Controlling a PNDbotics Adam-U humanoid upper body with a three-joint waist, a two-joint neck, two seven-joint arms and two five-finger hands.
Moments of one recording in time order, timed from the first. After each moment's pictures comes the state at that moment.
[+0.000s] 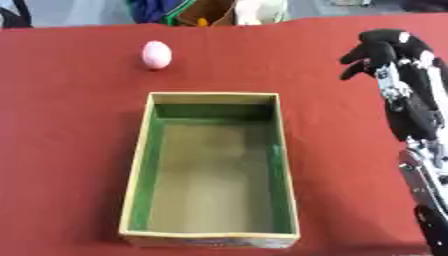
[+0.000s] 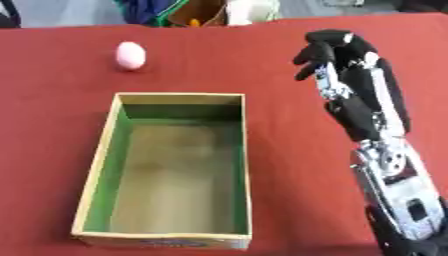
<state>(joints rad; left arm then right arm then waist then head) -0.82 0.54 0.03 -1.26 -0.53 0.03 0.33 -0.24 -0.35 0.07 -1.98 -0.11 -0.18 -0.05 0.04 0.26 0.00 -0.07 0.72</state>
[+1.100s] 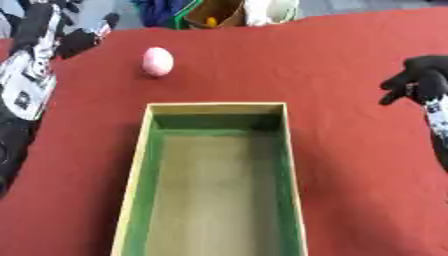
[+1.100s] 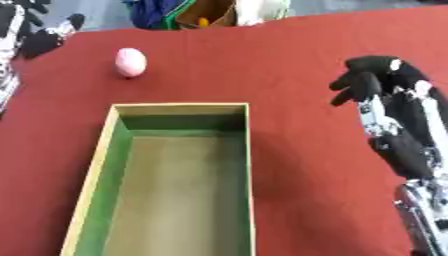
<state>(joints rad) -1.04 0.49 -0.03 -0.84 -0.78 0.02 0.10 -0.30 -0.36 0.10 -1.98 -0.11 -0.20 -0.03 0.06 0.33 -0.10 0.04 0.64</state>
